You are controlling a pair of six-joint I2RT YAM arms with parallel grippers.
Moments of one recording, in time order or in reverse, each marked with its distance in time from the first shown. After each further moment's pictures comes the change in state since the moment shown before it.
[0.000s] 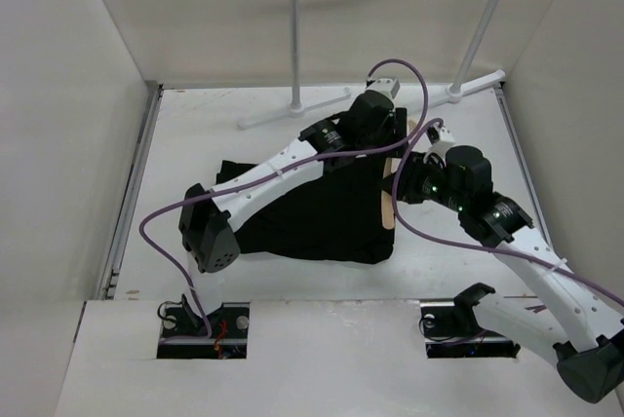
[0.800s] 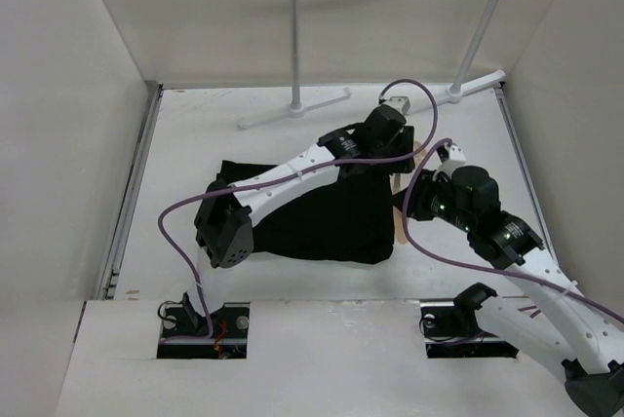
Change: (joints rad) left arm -0.029 0.100 -0.006 0.010 0.073 -0.056; right arm 0.034 -0.151 -0.098 -0.101 0.109 0.004
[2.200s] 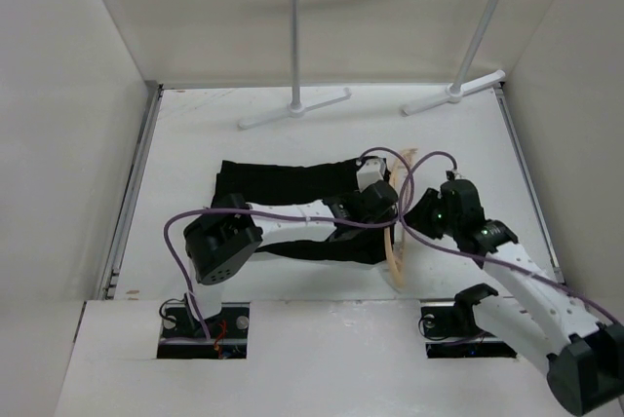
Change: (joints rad) left arm -0.152 -0.109 -0.642 0.462 -0.267 -0.324; right arm -0.174 0.045 -0.262 0.009 0.043 0.207
